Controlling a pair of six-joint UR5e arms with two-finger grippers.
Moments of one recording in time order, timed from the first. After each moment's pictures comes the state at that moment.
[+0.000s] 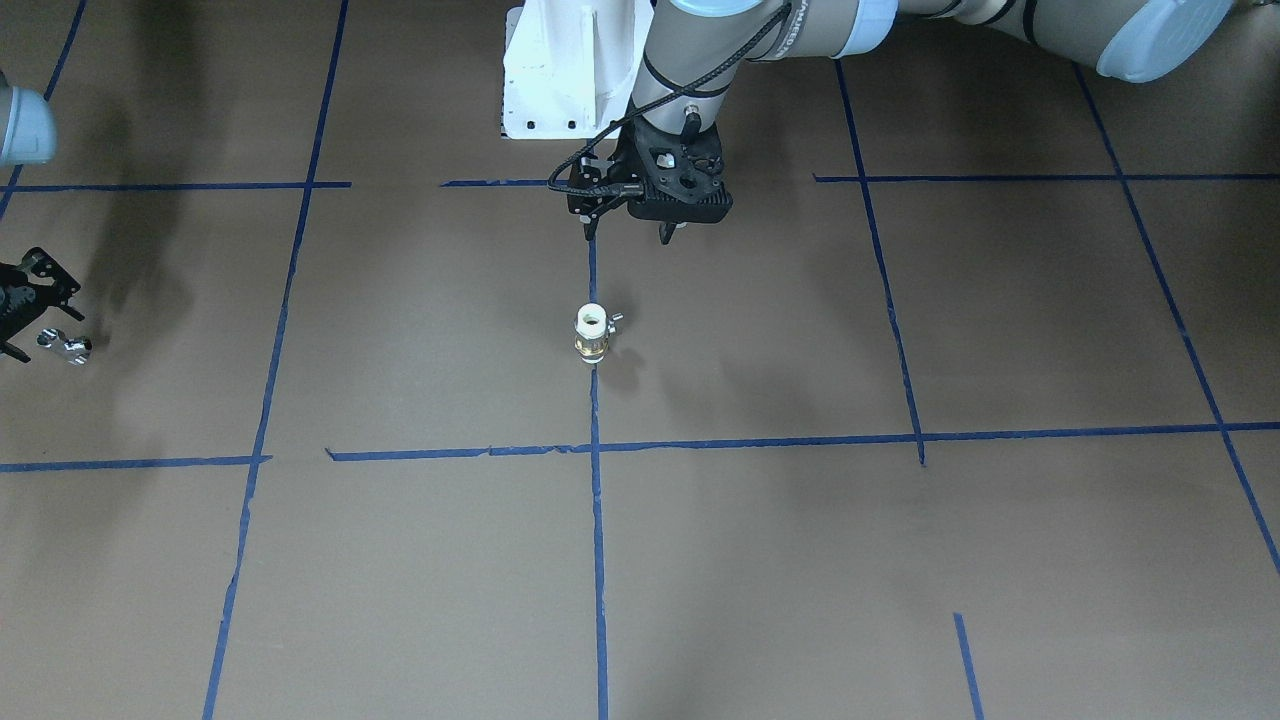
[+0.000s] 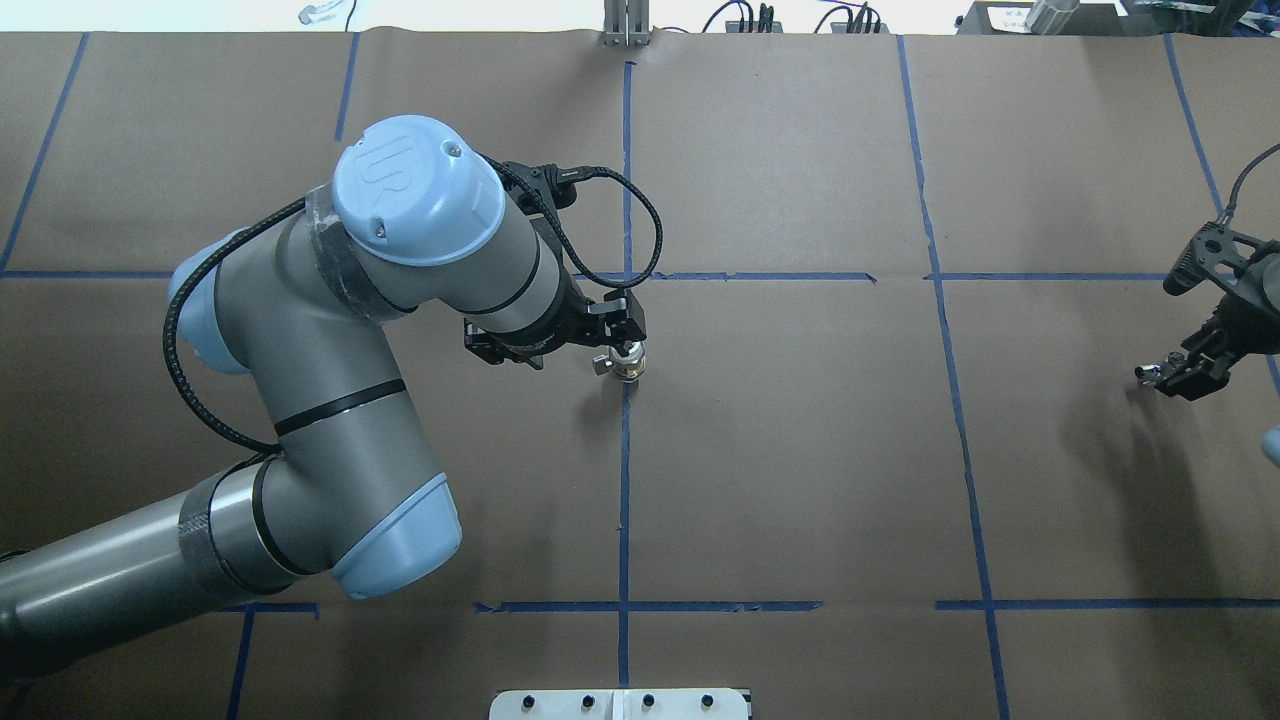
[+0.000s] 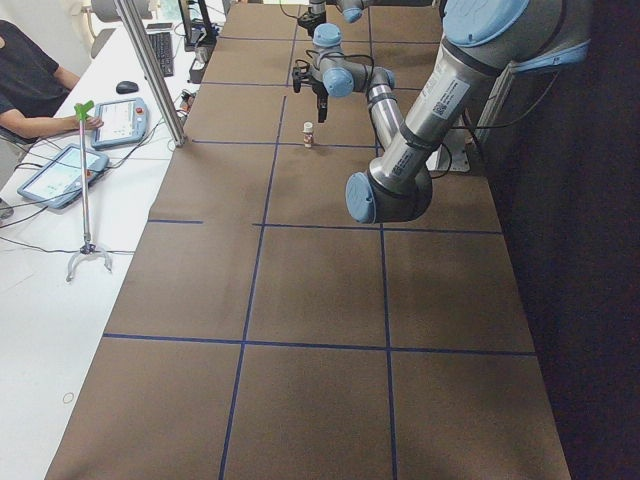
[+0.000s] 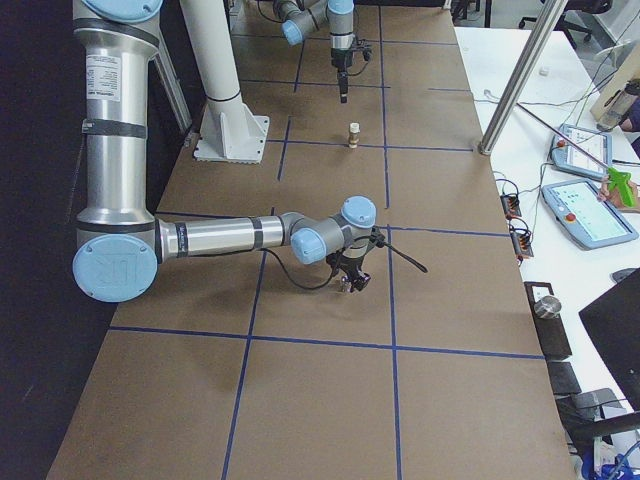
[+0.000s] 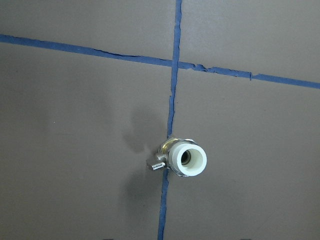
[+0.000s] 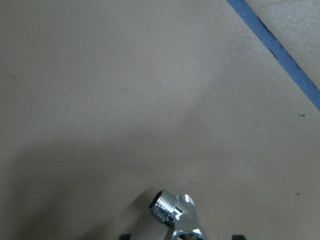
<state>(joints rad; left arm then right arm) -0.56 -2.31 -1.81 -1.56 -1.95 -1.34 1.06 -1.63 1.66 -1.24 2.22 -0.23</state>
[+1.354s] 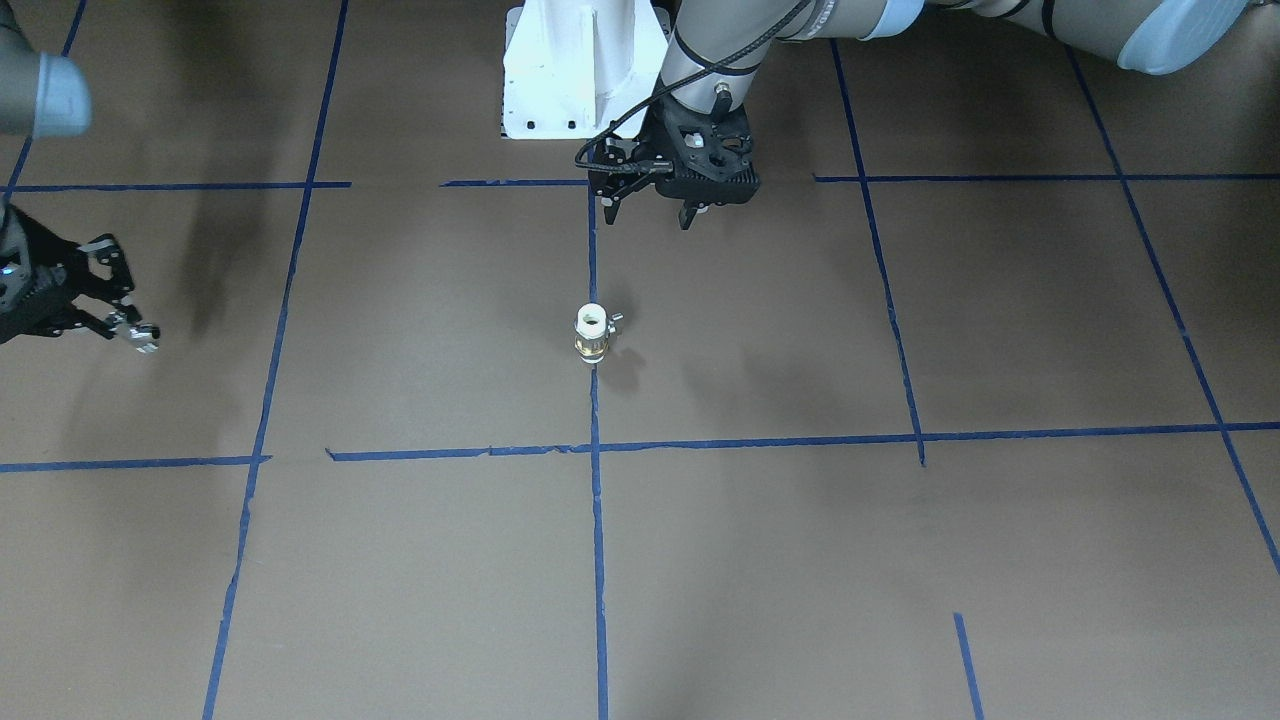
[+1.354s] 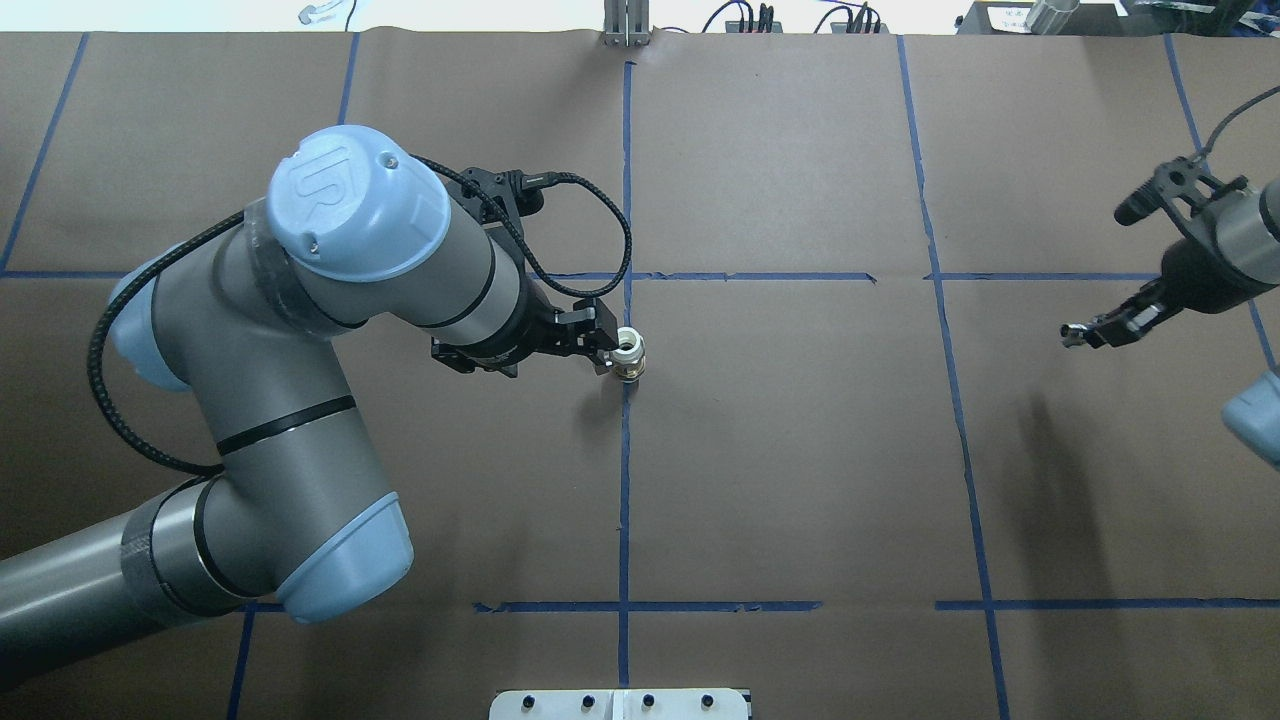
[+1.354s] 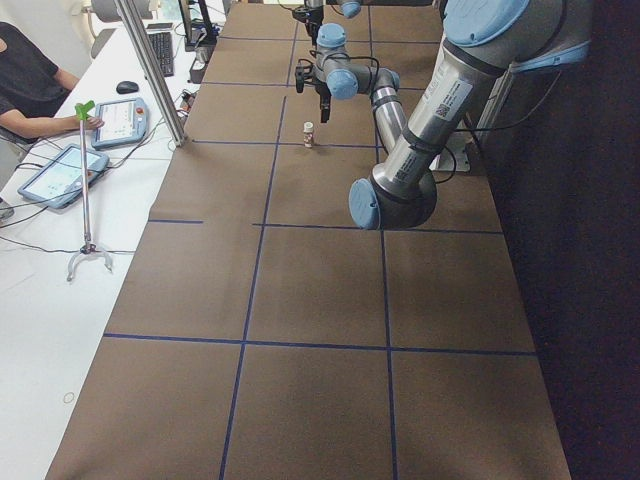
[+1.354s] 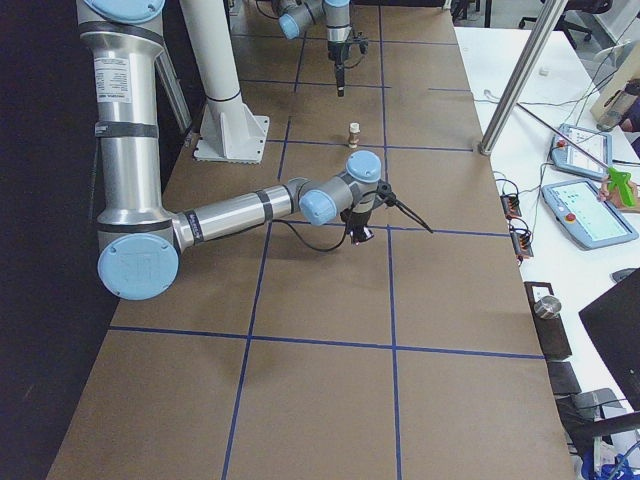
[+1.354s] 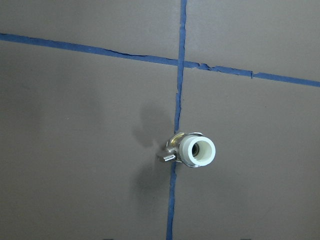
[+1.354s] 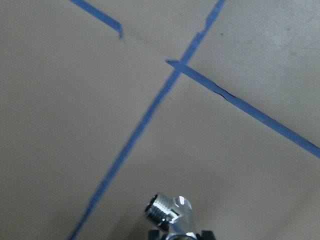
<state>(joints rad) -0.57 -2.22 -1.92 -1.56 -1.95 -1.34 1.00 -1.50 1.85 -1.30 2.29 0.29</state>
